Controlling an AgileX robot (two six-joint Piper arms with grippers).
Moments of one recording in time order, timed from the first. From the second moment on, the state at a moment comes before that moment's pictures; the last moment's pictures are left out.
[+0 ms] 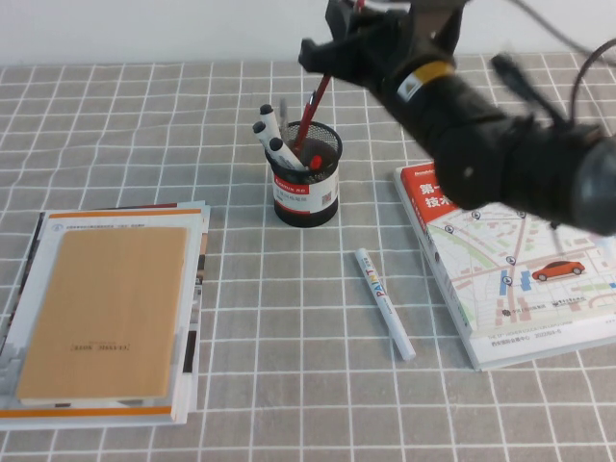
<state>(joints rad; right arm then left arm) 0.62 1.88 -1.39 0.26 -0.51 0.06 -0.07 -0.02 0.03 -0.03 0.38 0.07</state>
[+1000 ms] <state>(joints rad) 0.62 1.55 -1.39 0.18 0.80 0.02 -0.07 -0.02 0.03 -0.03 0.38 0.07</state>
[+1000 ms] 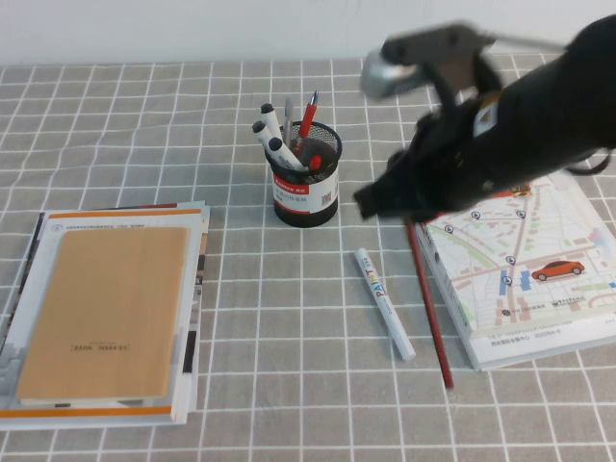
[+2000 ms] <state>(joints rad) 0.59 2.12 -1.68 0.27 0.71 0.03 -0.07 -0.02 0.03 -0.03 0.38 0.07</state>
